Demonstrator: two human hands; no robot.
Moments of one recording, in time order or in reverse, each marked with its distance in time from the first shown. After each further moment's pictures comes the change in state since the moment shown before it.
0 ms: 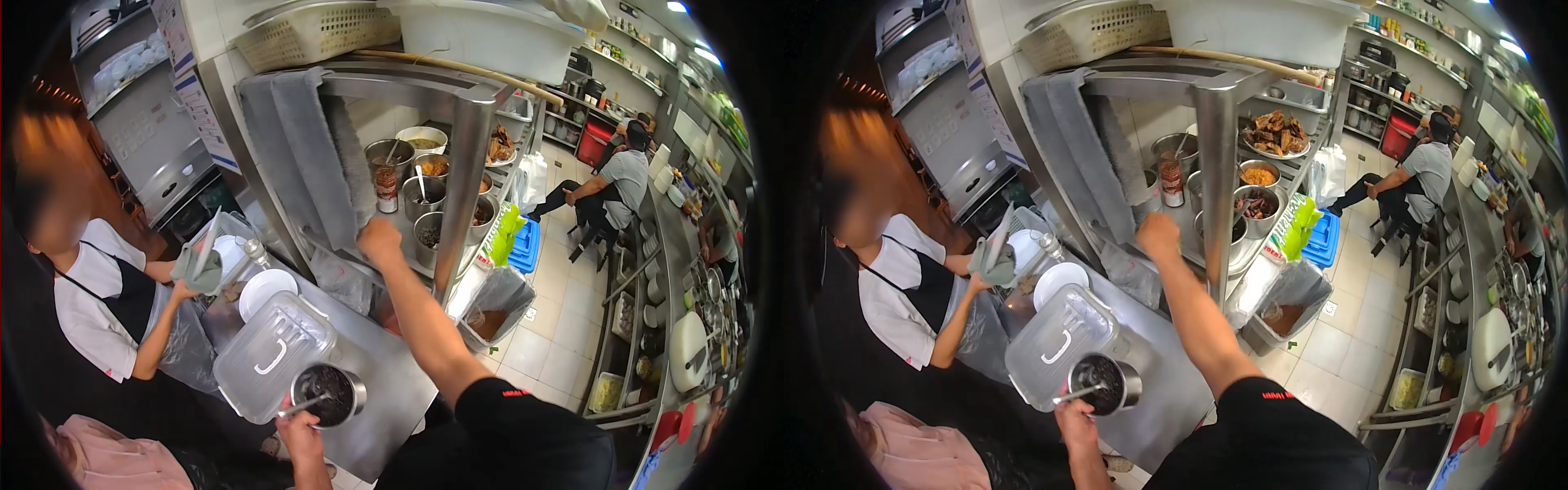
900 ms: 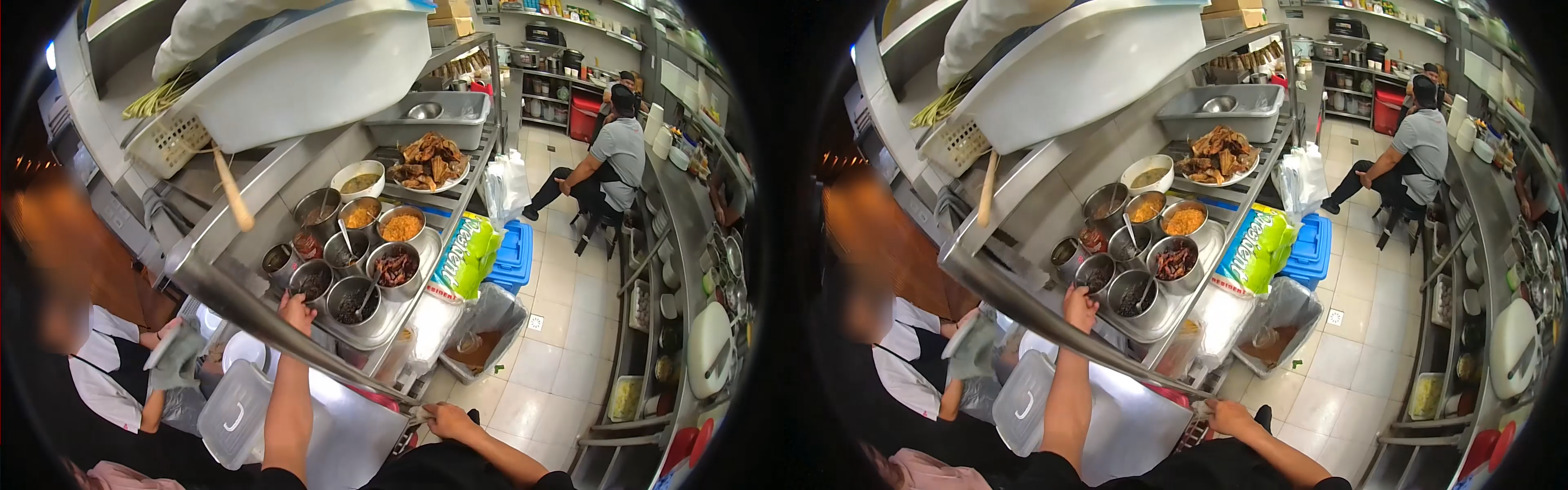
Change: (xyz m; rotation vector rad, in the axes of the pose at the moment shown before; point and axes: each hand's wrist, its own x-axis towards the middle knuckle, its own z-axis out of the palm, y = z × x) left_hand 0.217 -0.117 0.303 0.233 -0.160 -0.043; right_hand -0.236 0.311 -0.060 0.176 -0.593 0.011
